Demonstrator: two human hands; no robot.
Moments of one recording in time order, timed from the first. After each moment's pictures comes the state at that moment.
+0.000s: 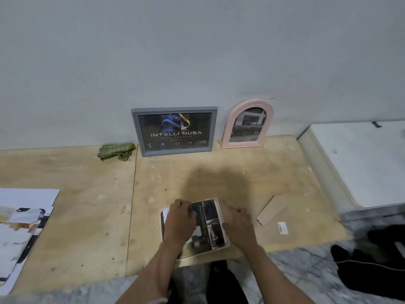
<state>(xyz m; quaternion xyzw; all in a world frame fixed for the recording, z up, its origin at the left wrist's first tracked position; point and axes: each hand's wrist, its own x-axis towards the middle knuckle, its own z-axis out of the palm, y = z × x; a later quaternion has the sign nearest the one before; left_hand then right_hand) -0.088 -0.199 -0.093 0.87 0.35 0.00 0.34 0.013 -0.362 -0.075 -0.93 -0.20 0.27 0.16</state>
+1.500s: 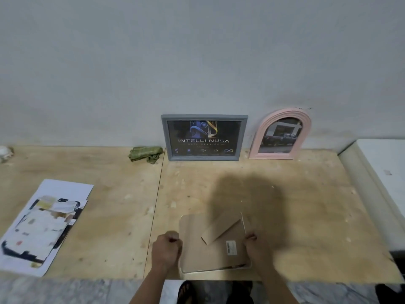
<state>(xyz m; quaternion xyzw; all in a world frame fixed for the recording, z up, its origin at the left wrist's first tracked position) -0.171 -0.162 -0.131 0.65 0.60 -0.03 0.47 0.015 -0.344 -0.126 -0.88 0.03 0.36 0.31</state>
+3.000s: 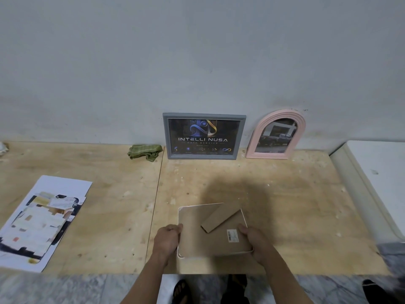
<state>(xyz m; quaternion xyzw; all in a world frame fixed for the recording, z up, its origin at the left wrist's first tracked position) -0.164 -0.159 -0.113 0.52 0.59 0.02 0.62 0.022 -0.337 -0.100 -0.73 0.14 0.48 0.46</state>
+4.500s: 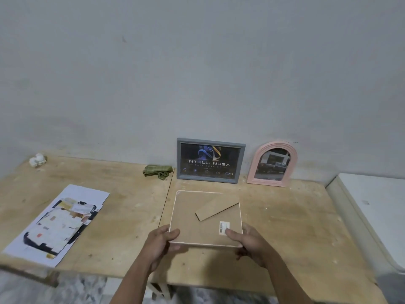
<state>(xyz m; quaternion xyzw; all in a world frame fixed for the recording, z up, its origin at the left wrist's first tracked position) -0.204 -0.165 -0.036 0.48 0.46 0.10 0.74 0.011 -0.347 -0.012 -0.68 -0.15 0.52 0.49</state>
